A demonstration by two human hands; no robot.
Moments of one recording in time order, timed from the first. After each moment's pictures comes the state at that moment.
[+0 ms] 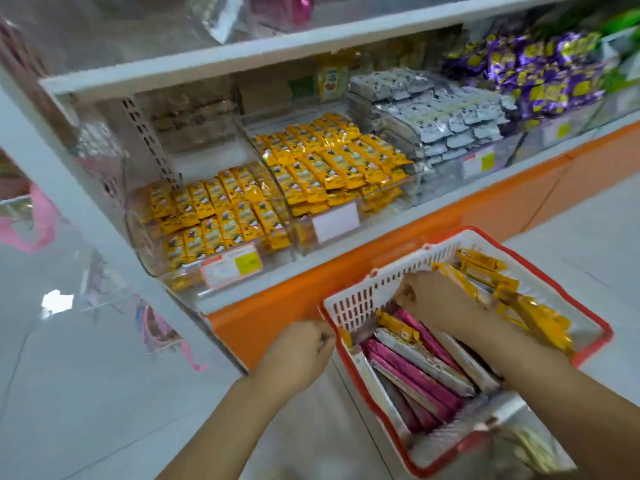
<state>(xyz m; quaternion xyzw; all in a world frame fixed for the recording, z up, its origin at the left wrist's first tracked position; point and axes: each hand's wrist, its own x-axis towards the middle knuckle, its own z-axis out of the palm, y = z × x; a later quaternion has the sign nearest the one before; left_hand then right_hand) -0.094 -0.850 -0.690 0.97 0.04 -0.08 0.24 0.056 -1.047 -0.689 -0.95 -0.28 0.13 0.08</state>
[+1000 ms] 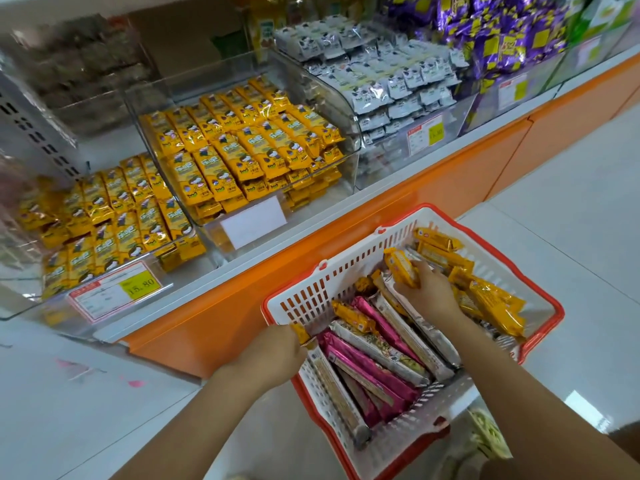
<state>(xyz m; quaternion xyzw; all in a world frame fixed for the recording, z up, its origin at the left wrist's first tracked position) -0.025 -0.893 -0.733 0.94 0.12 -0.27 0.17 0.124 -1.128 -0.797 -0.94 -0.03 0.13 0.31</state>
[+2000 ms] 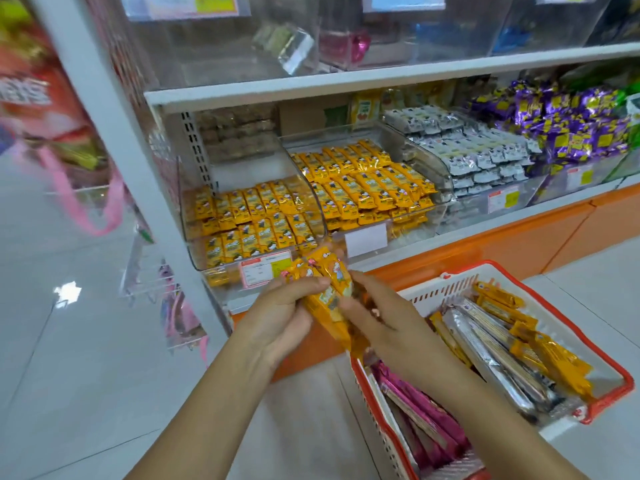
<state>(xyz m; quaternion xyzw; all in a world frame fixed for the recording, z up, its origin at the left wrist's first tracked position) -0.101 -0.835 -0.601 0.38 0.12 0.08 0.91 -0.055 -0.985 -0.608 -0.75 -0.36 0.16 0.53</state>
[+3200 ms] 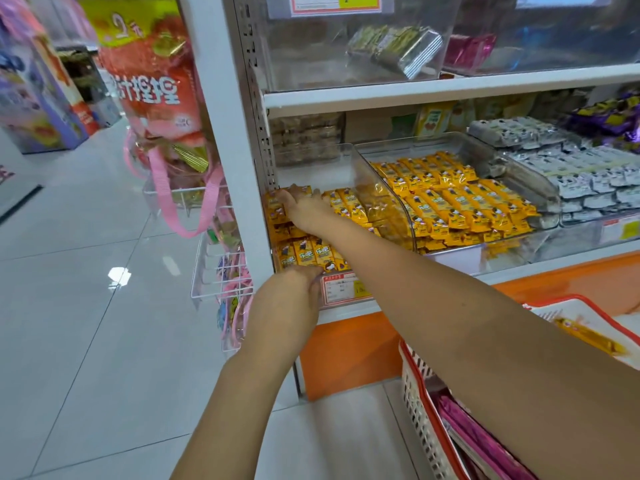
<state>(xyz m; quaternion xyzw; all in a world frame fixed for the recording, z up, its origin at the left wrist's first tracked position) -0.128 -0.736 -0.597 0.94 0.22 0.18 0.16 0.056 -0.672 -0.602 -0.89 -0.38 0.12 0.23</state>
